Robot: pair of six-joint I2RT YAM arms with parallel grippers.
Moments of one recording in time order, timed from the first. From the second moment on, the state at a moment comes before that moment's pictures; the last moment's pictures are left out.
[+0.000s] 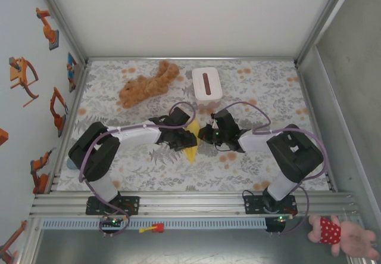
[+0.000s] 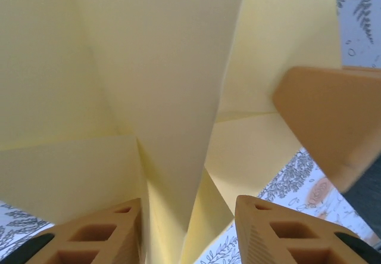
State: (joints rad) left arm -0.86 1.72 0.99 -0.40 0.23 -0.91; right arm 0.64 1.64 0.65 0.26 -0.36 0.93
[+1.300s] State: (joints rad) left arm -0.71 1.74 1.22 -0.77 0.04 -0.65; right arm 0.59 1.31 0.63 -0.14 0.02 0.87
